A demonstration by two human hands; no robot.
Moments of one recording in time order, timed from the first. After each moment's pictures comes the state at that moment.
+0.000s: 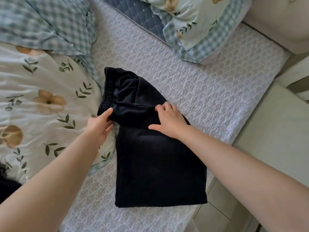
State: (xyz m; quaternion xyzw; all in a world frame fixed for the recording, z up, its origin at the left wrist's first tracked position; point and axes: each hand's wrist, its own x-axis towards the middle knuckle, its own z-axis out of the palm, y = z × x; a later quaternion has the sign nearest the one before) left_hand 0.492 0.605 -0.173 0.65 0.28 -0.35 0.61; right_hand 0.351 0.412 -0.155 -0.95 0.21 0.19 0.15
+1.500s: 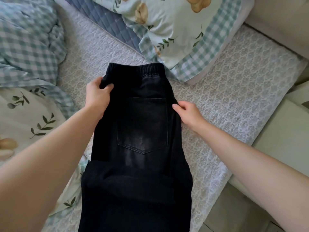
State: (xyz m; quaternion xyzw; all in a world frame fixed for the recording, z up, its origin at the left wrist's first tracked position) left_hand 0.577 0.397 -0.167 0.86 -0.03 -0.20 0.46; right_hand 0.370 0.212 -0.199 -0.71 0.40 0.04 0.57
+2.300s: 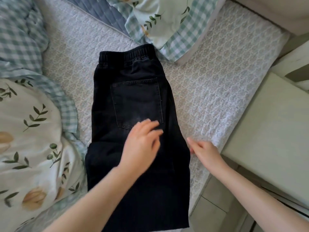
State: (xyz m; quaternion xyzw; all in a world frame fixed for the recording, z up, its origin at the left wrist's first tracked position) left_hand 0.374 0.449 -0.165 0.82 -0.46 -0.20 0.27; right_hand 0.201 0.299 -0.183 -0.69 0.52 0.15 0.47
